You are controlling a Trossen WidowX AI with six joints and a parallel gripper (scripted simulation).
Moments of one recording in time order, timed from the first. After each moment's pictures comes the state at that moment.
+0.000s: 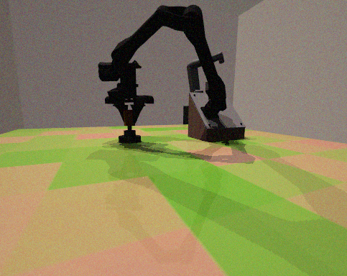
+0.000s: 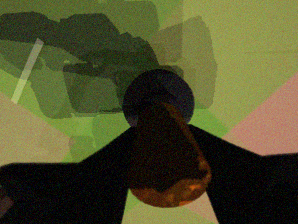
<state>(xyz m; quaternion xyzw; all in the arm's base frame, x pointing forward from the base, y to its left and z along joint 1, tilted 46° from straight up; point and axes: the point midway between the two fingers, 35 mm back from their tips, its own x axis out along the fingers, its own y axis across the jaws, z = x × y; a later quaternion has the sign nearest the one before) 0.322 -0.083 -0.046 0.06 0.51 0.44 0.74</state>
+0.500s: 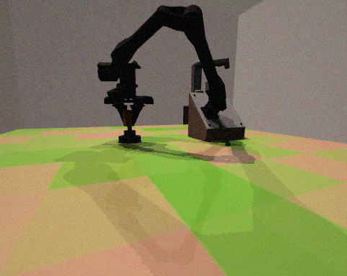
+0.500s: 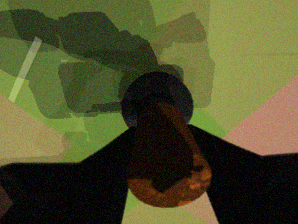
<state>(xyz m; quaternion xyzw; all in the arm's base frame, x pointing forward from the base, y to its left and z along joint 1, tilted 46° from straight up) 0.324 -0.081 -0.047 0.05 0.50 0.44 0.74</state>
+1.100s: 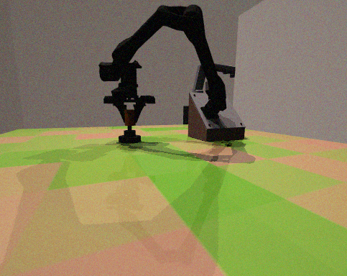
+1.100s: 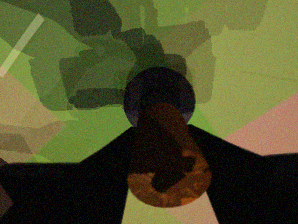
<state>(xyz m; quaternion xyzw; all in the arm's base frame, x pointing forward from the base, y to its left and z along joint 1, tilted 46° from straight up) 0.319 -0.084 -0.047 -0.01 0.46 0.49 0.74</state>
